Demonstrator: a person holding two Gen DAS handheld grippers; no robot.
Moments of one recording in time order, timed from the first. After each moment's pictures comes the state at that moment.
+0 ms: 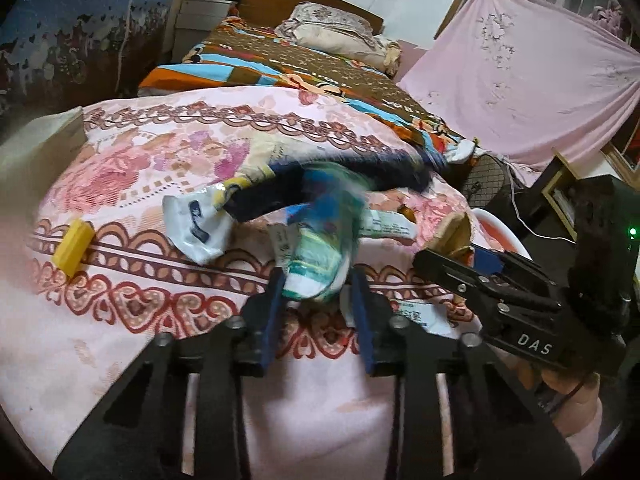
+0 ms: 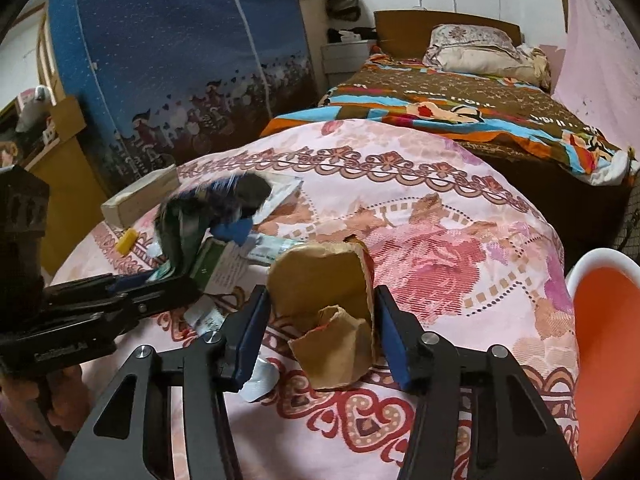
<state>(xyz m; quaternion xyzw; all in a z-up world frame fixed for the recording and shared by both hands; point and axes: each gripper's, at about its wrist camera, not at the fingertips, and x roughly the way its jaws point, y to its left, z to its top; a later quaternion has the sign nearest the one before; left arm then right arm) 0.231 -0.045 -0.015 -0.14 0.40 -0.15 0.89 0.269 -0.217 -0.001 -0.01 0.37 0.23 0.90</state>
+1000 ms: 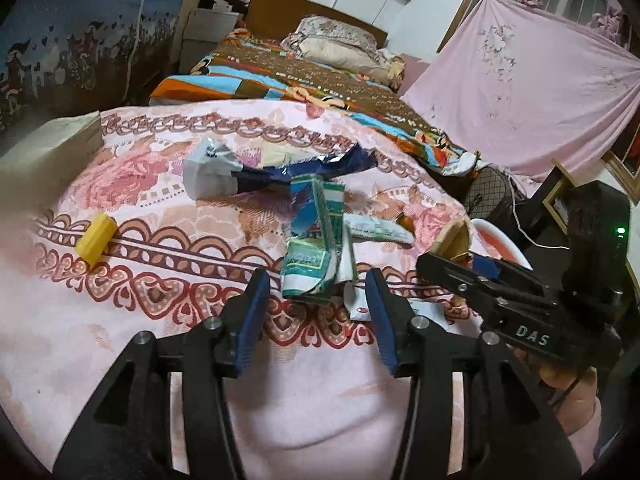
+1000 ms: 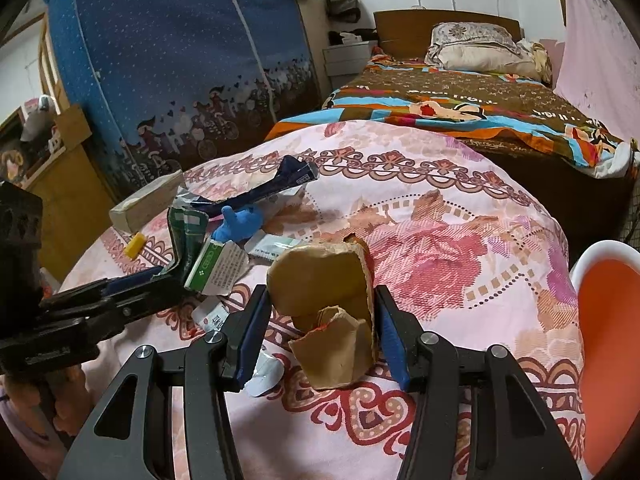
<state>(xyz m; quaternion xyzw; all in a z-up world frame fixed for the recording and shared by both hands) 0.219 -0.040 -0.012 -0.15 0.38 -0.12 0.91 0.267 -0.224 -0.001 0.01 0.37 0.24 0.90</state>
